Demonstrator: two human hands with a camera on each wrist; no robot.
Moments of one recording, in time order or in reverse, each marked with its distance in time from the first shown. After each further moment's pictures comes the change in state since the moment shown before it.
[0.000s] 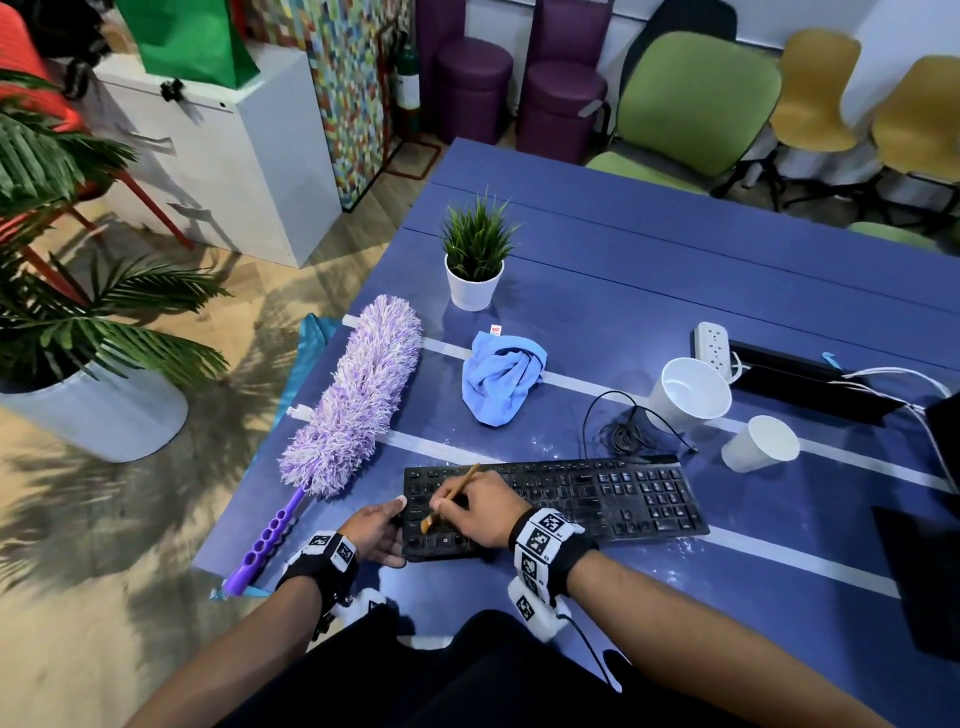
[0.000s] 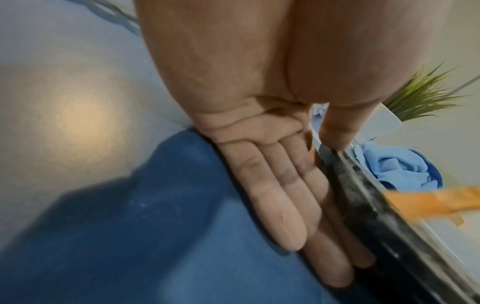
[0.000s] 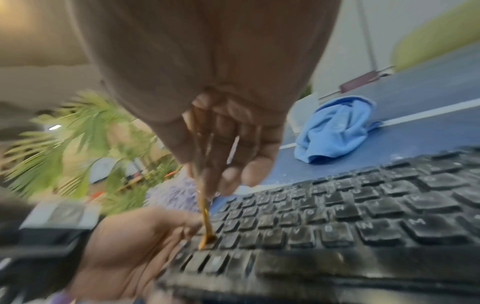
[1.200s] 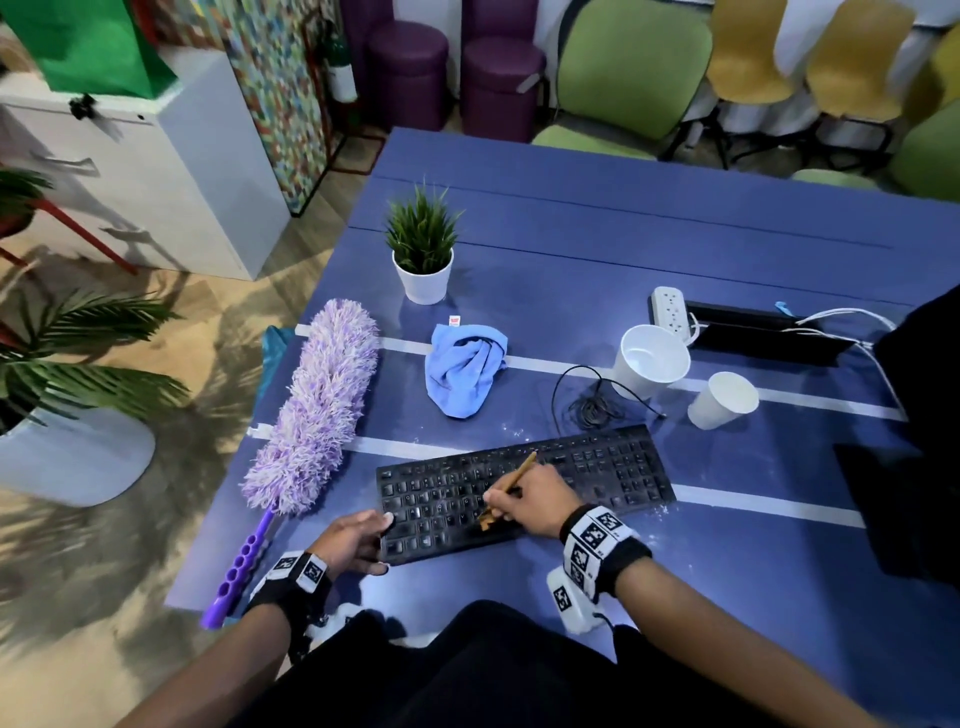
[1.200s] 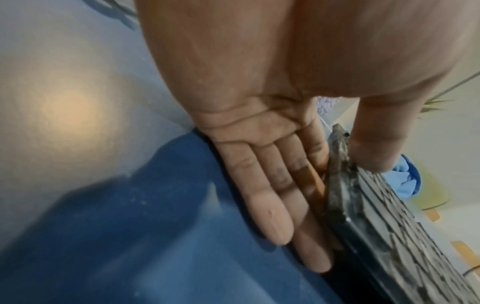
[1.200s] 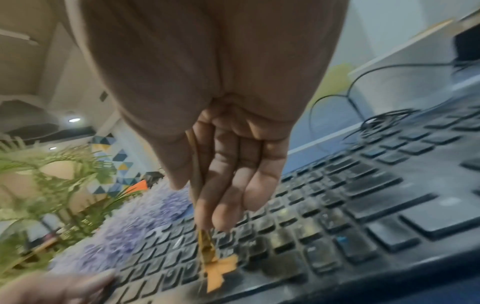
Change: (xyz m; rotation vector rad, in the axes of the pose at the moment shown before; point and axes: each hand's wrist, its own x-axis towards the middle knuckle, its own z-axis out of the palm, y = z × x) left_hand 0.000 -0.003 -0.004 0.078 -0.084 0.058; right_hand -0.051 0.063 -0.034 0.110 0.159 0.283
